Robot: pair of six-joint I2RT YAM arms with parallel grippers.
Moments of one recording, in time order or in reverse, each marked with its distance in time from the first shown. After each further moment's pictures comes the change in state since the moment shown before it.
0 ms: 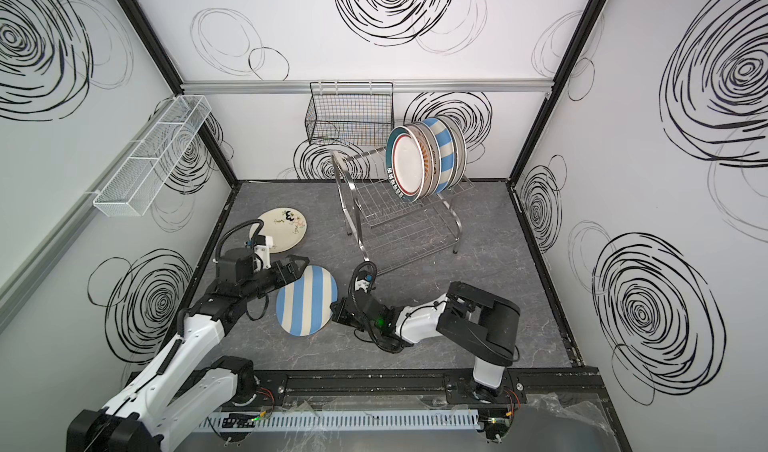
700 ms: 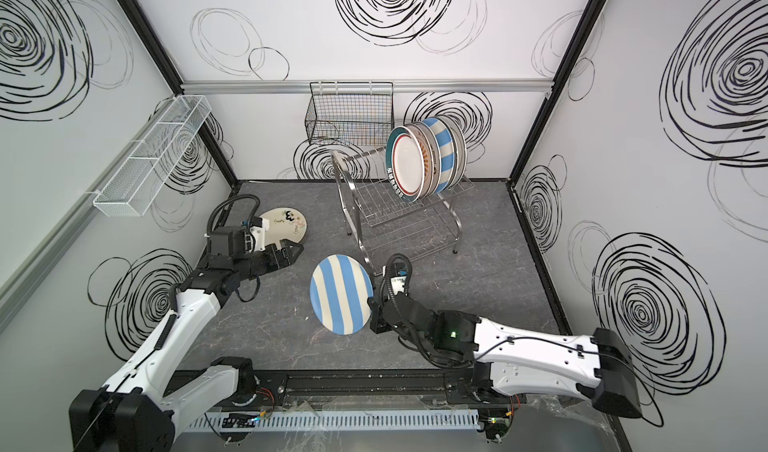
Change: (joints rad) left arm 0.089 0.147 0.217 -0.166 0.054 0.158; right arm 0.109 -0.783 0.019 -0.831 0.273 -0.327
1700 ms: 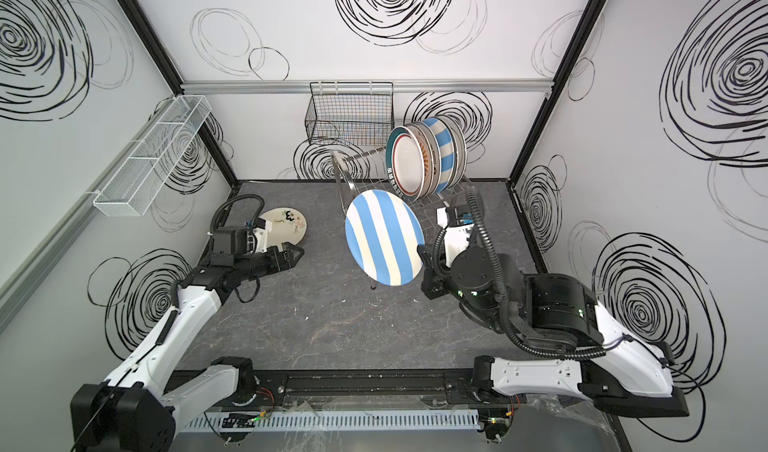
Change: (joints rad) left arm -0.002 0.020 0.013 -0.064 -0.014 0.060; right arm 0.017 0.082 0.964 -0.806 0.293 -0.268
